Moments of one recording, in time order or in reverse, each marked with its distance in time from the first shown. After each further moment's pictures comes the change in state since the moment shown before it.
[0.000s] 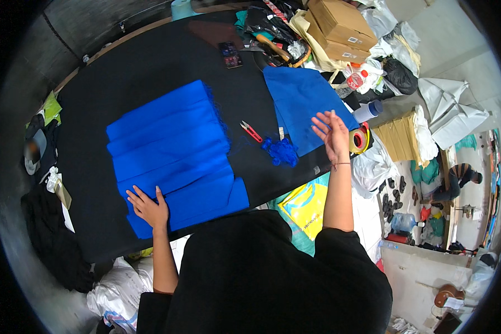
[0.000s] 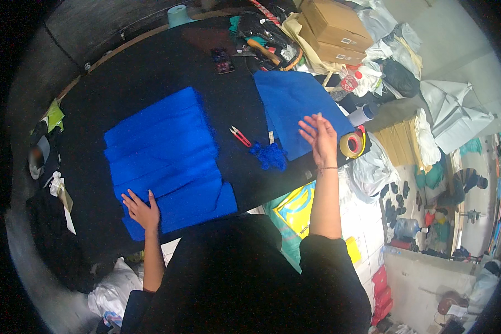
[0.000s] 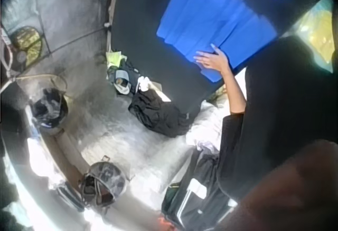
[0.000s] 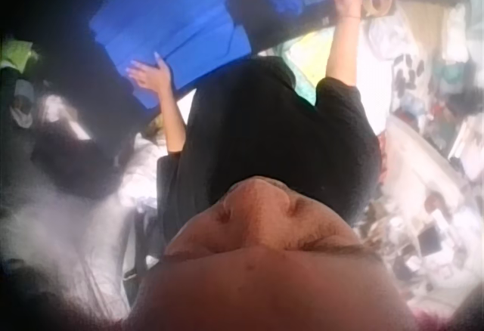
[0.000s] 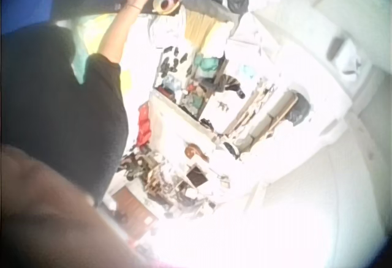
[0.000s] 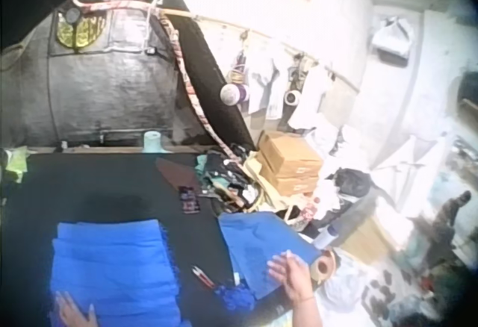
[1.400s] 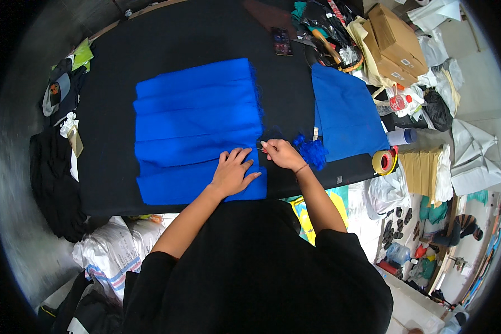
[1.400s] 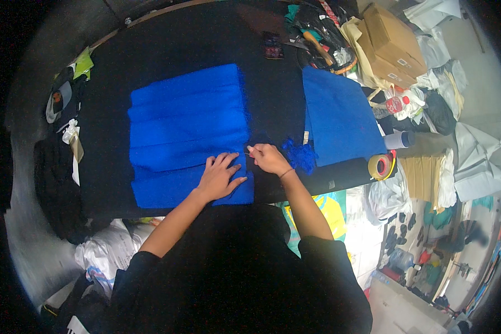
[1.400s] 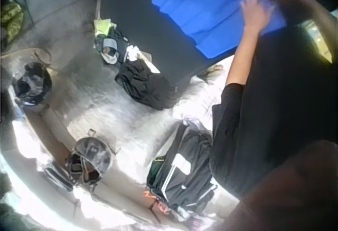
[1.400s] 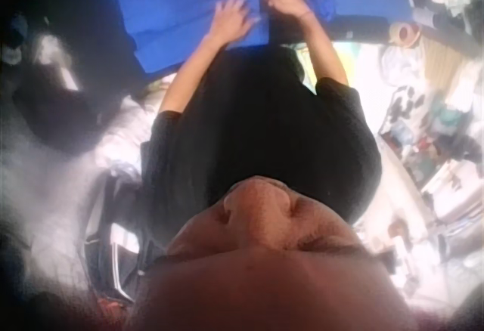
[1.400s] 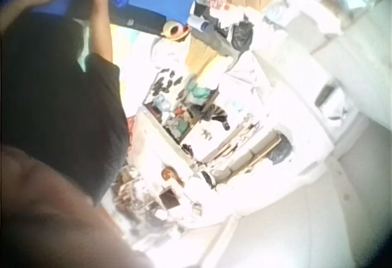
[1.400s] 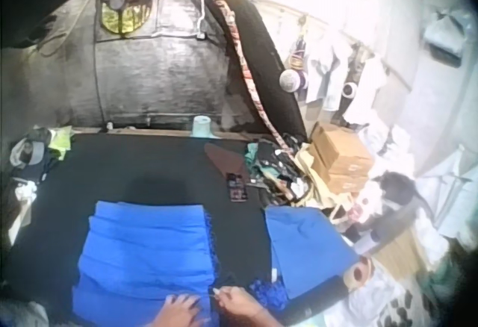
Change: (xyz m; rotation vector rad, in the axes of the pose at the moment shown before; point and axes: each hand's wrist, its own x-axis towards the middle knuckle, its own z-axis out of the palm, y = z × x) left_hand -0.036 0.168 -0.027 -0.345 -0.425 0.914; right_hand -0.037 0.171 0.117 -1.040 -0.927 0.045
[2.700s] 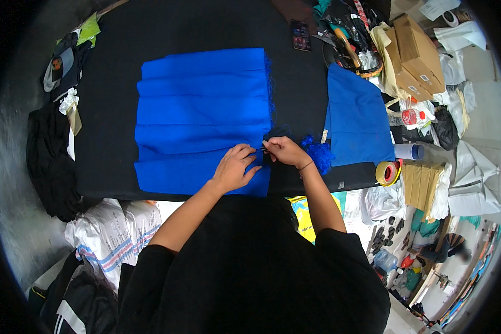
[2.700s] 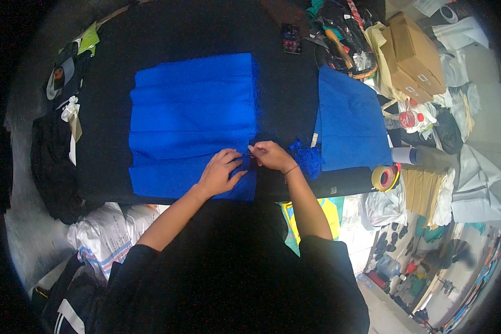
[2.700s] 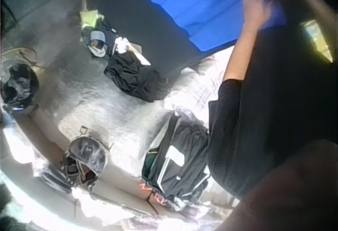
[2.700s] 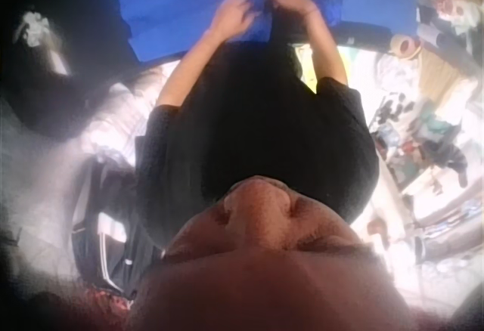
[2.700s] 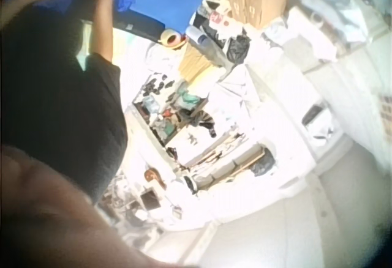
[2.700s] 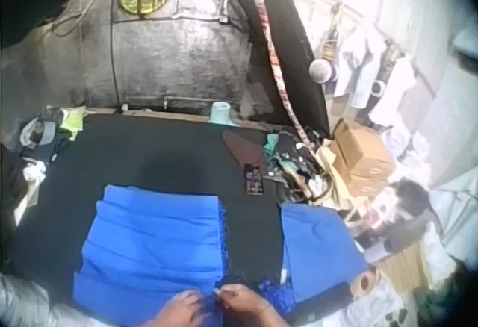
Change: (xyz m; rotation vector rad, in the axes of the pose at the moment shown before) left_hand 0.000 -0.007 0.012 -0.232 0.104 -0.050; right_hand 0.021 0.020 0.002 0.196 -0.243 -0.025
